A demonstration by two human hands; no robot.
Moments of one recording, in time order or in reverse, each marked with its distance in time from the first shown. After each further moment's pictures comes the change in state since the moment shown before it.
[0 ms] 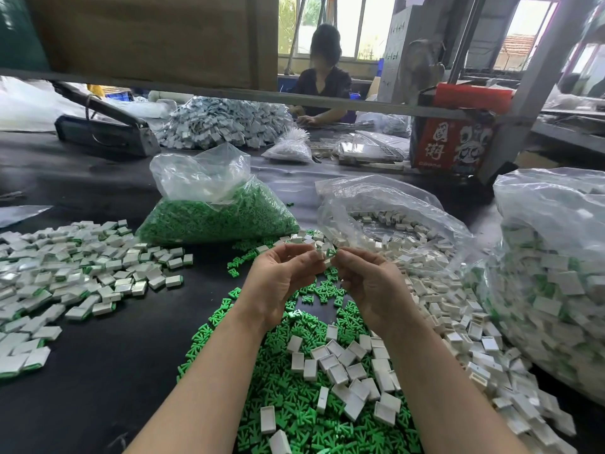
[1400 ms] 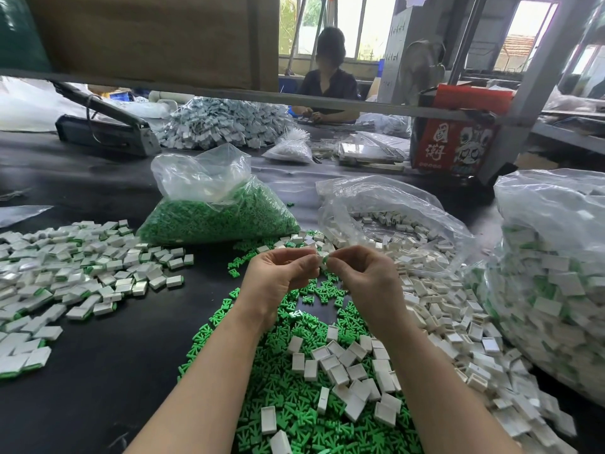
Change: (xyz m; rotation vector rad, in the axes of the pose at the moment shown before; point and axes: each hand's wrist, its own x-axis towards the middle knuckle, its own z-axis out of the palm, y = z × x) left_hand 0.001 -0.002 -0.007 0.162 0.027 0.046; right_hand -0.005 0.004 0.000 -0.676 -0.018 -0.427
